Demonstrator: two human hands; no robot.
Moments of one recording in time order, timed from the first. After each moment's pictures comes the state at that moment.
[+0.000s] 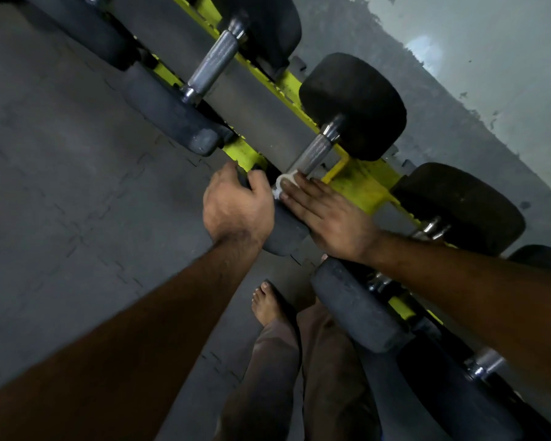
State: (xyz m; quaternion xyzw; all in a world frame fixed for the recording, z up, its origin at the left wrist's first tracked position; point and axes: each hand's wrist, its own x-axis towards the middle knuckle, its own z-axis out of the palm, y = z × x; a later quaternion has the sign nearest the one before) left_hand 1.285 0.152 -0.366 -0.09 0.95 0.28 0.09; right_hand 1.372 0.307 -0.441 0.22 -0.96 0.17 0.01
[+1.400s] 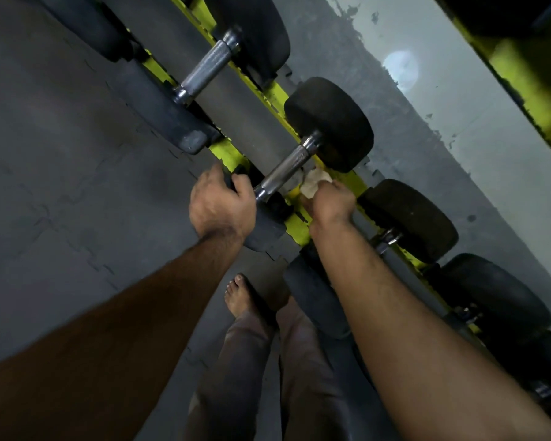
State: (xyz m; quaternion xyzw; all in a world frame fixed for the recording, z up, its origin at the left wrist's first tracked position) left_hand 1.285 0.151 -0.368 -0.07 0.96 0.28 0.06; right_hand 1.322 0.288 -0.382 -0.66 -0.39 0.64 0.04
